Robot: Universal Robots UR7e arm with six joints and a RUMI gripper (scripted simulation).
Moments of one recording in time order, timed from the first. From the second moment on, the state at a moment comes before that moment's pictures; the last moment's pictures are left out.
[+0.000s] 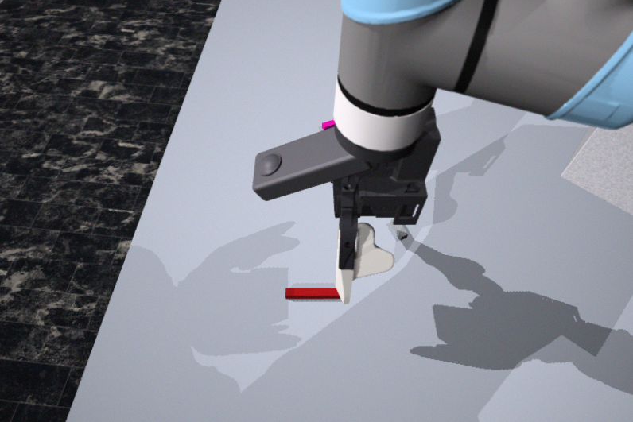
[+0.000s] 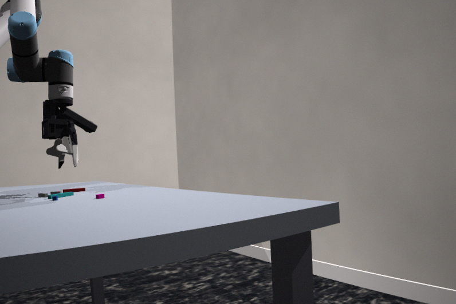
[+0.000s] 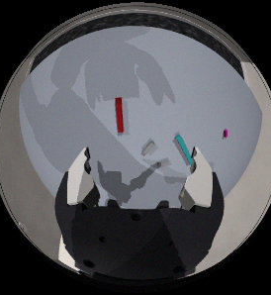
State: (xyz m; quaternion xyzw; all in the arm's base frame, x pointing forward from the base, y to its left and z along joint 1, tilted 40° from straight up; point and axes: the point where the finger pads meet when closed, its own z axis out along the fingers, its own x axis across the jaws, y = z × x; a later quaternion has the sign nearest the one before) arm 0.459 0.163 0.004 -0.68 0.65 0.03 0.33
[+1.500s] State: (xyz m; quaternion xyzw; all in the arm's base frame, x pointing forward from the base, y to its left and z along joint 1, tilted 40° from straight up) arm 0.483 0.104 -0.026 -0.94 0.13 -0.16 0.28
